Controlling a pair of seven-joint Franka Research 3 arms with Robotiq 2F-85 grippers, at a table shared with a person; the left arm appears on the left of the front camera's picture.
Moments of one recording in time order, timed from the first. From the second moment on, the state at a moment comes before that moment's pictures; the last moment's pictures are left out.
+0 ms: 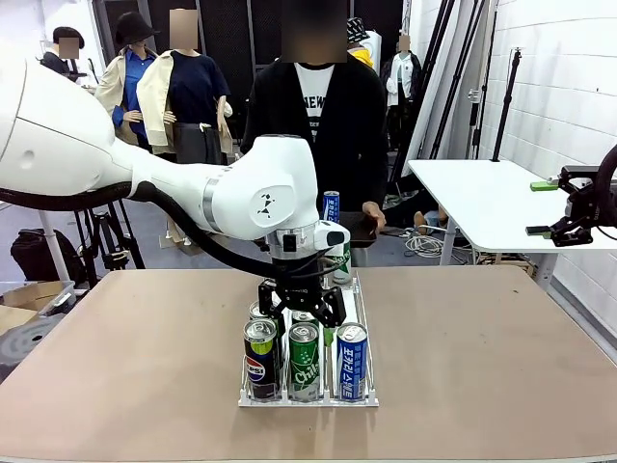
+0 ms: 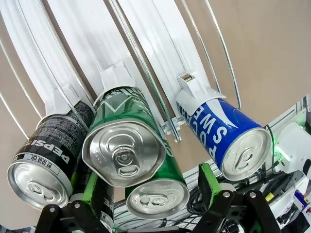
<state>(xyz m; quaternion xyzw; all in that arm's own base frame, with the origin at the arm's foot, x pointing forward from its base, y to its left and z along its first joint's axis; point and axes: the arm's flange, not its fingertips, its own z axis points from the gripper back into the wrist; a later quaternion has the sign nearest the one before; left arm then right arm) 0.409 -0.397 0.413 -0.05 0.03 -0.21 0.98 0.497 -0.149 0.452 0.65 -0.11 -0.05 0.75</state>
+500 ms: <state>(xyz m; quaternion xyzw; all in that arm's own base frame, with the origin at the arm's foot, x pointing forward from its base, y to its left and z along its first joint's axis) 0.406 -0.398 0.410 -0.05 0.02 -0.21 0.98 0.497 -0.149 0.452 0.65 -0.11 -0.05 0.75</state>
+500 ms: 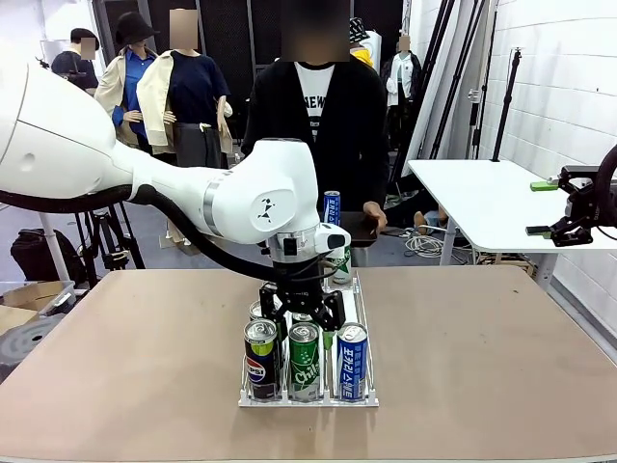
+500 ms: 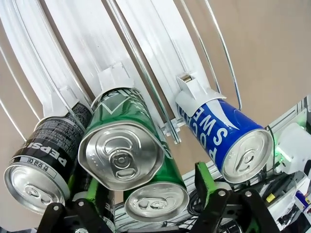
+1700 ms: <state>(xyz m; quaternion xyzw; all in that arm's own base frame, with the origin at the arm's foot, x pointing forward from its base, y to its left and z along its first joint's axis) 0.405 -0.396 0.414 -0.04 0.02 -0.22 0.97 0.497 -0.149 0.452 0.65 -0.11 -0.05 0.75</state>
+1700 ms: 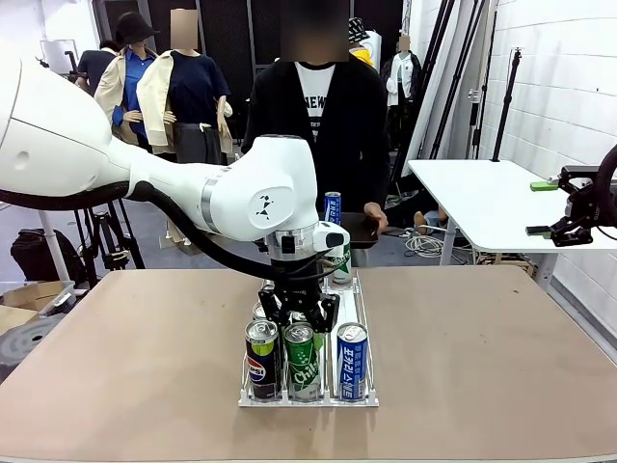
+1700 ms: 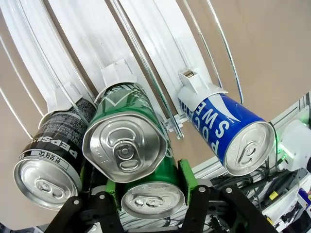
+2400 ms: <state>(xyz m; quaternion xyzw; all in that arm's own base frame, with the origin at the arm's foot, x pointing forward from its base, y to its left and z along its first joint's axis) 0.405 -0.394 0.417 -0.04 0.03 -0.22 0.98 0.497 -0.149 0.452 0.65 -0.11 -0.05 0.75</state>
